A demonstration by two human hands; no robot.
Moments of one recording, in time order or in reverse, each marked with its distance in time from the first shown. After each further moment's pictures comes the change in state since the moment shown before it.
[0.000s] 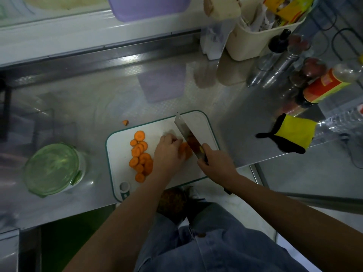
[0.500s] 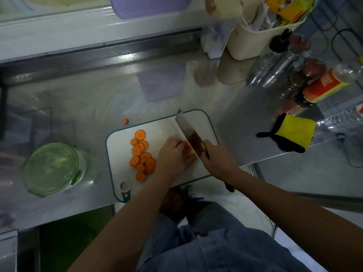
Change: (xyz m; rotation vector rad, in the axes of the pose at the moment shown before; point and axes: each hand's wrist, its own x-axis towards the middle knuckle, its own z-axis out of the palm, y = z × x) left_hand -0.010 0.000 0.004 -0.052 -0.027 0.106; right_hand 0.007 -0.010 -0.013 0.015 -0.017 0.046
